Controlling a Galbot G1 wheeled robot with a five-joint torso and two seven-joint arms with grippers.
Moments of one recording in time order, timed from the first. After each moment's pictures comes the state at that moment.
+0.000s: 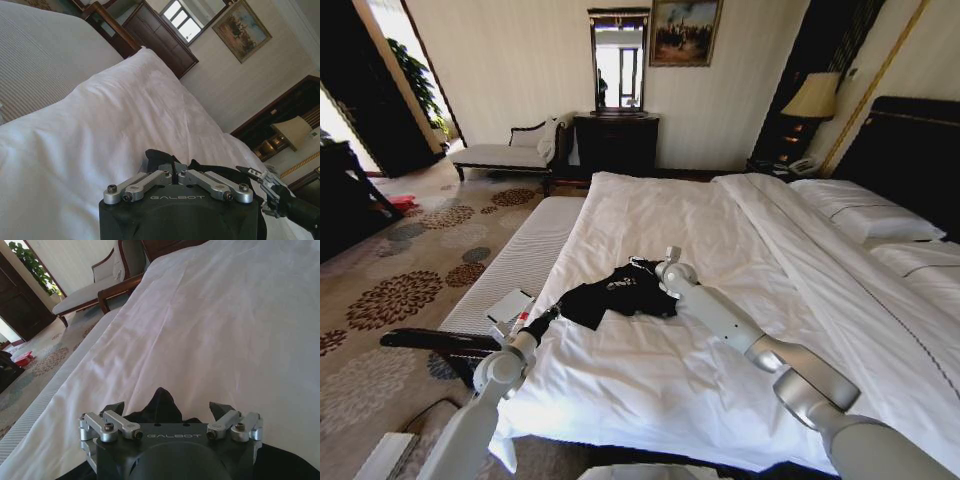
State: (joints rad) left arm 1.24 -1.13 -0.51 -1.81 -1.24 0.30 -0.07; right arm -0.30 1.20 -0.32 1.17 1.32 -0.34 0.33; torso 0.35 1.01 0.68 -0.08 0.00
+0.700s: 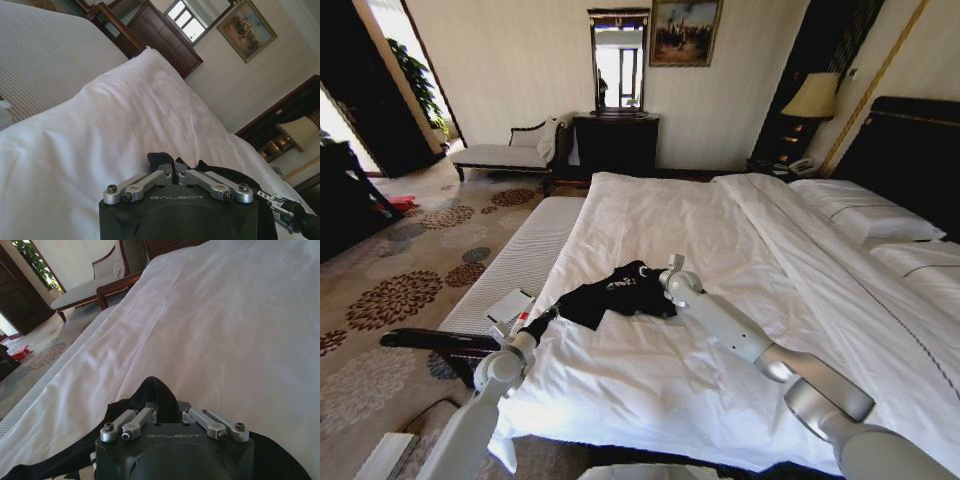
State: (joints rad) left arm 1.23 -1.13 -0.50 -1.78 -1.24 0.30 -0.06; right arm -0.35 1.14 -0.32 1.23 1.30 -0.33 0.32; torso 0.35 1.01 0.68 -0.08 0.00
